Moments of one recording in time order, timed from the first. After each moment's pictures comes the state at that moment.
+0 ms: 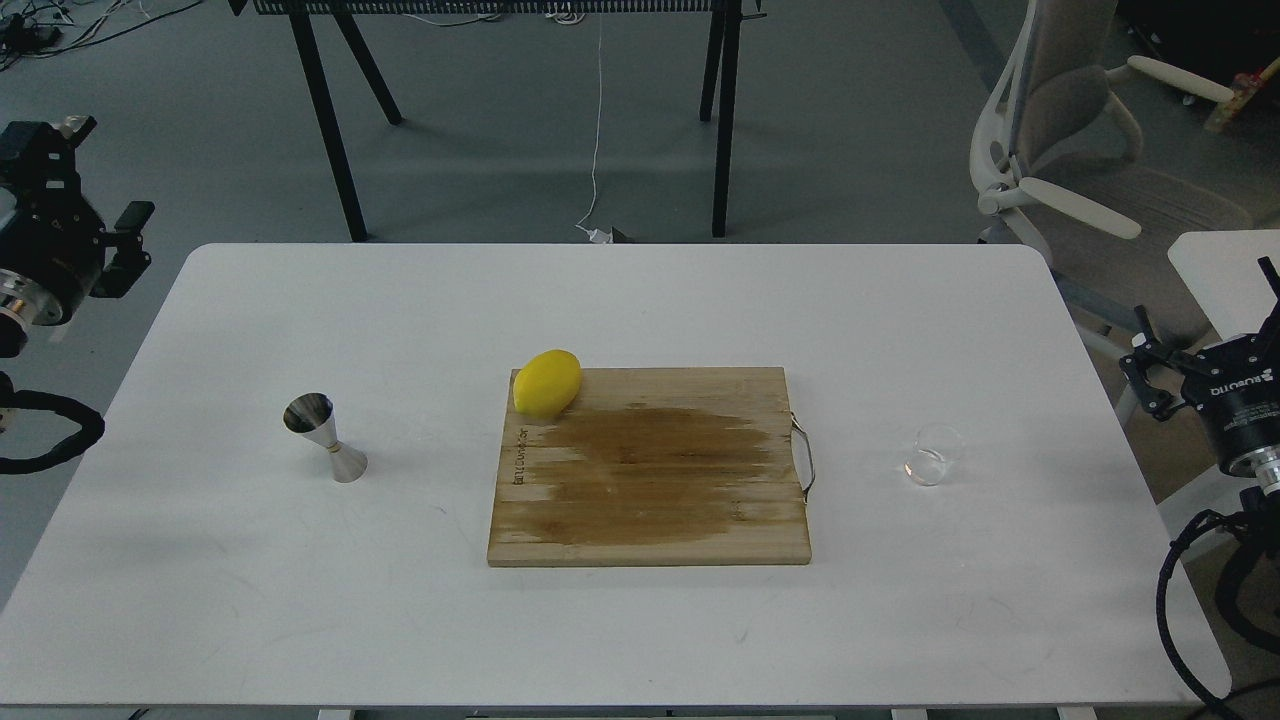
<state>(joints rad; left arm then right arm) -0.80 0.54 -0.69 -0.27 0.49 -0.49 -0.49 0.20 -0.68 0.94 0.99 0.19 0.49 0.49</state>
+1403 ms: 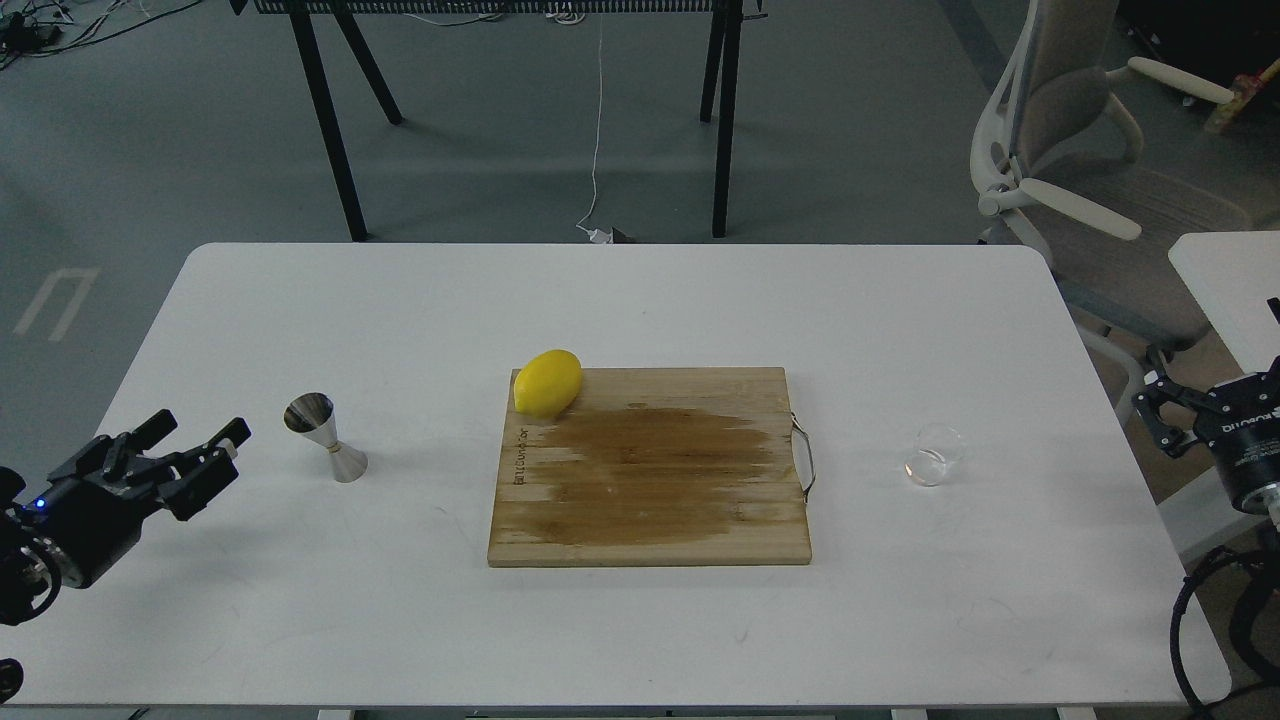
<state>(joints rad) -0.15 0.85 -0.59 -1.02 1.56 0.49 -0.49 0.14 -0.68 0.96 0.97 0.19 0.49 0.49</state>
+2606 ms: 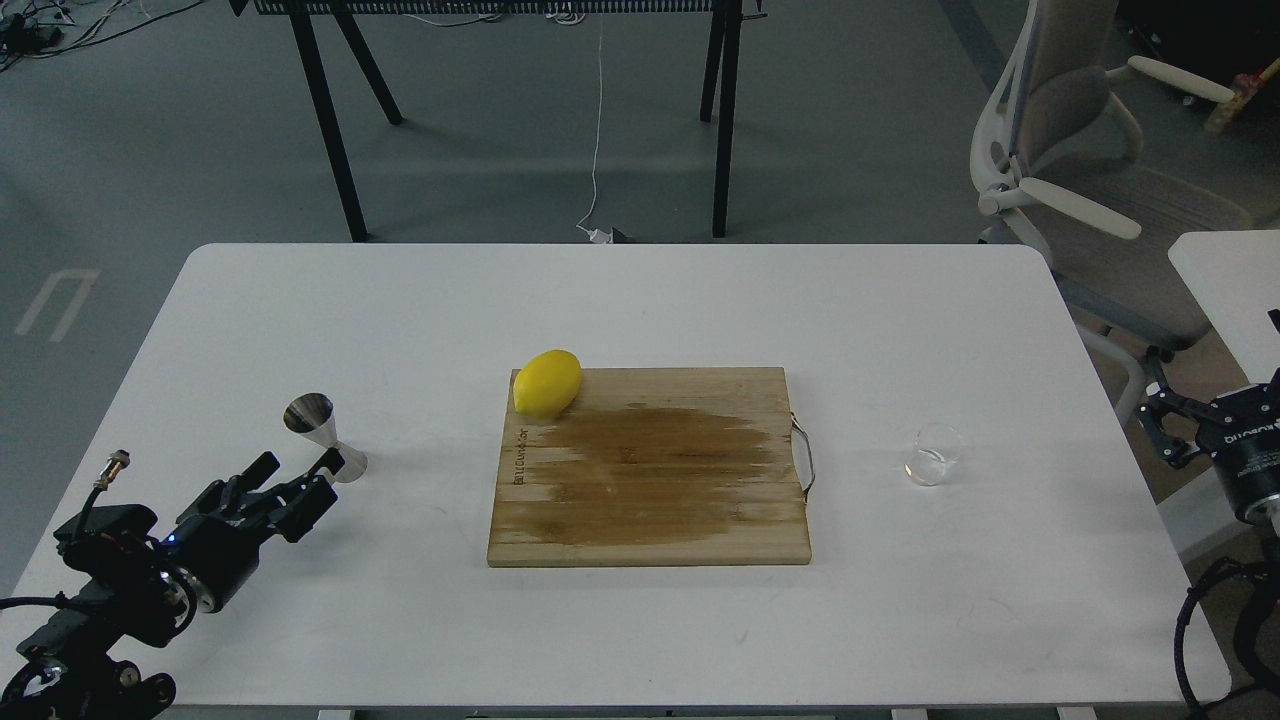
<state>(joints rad) -0.19 0.55 -0.61 -0.83 1.57 0.49 -0.49 0.12 -0.68 0.96 0.97 0.19 0.49 0.49</state>
